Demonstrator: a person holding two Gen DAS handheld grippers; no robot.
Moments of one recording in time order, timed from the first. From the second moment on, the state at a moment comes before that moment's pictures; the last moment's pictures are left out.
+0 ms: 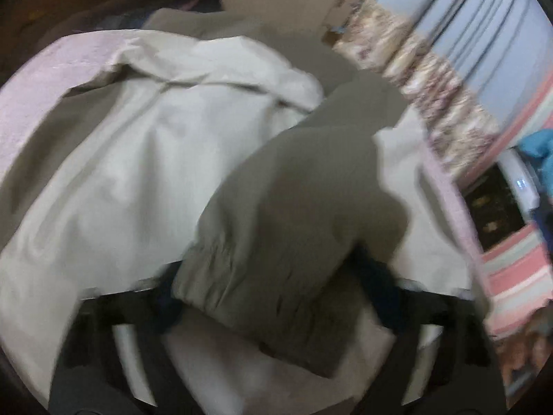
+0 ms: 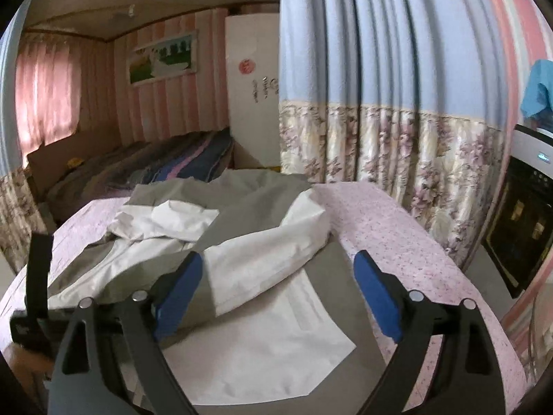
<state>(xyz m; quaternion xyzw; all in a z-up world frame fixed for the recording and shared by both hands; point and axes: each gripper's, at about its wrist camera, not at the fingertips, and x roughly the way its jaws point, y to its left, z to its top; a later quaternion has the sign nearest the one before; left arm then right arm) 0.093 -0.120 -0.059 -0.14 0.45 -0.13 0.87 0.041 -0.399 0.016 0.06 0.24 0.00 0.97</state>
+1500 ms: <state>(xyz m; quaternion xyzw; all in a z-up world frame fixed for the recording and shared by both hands) 0.347 0.032 -0.057 0.05 0.49 -0.07 0.87 0.395 -0.429 -0.071 -0.04 0.38 -0.04 0.92</state>
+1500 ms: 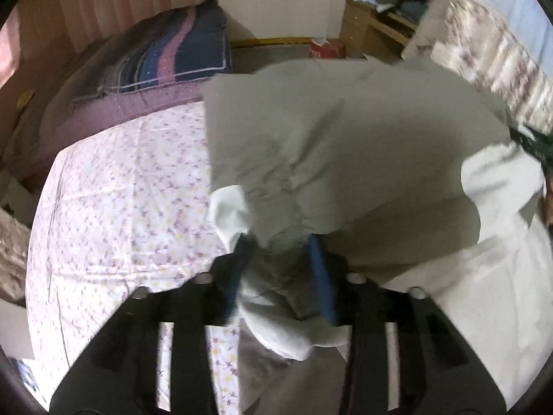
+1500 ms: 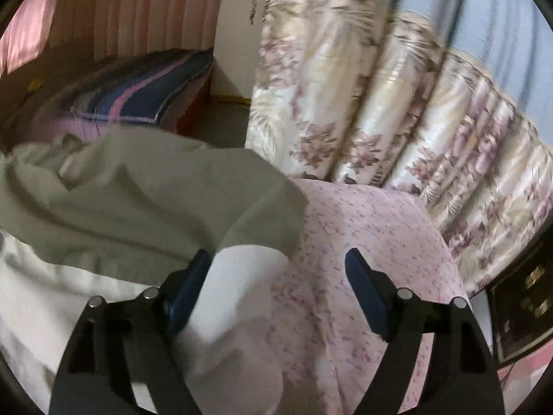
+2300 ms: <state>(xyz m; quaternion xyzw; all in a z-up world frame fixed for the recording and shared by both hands) 0.410 -0.036 -0.064 0.08 0.44 0.09 0.89 0.404 -0.359 -0.095 -0.06 0.41 0.04 0.91</state>
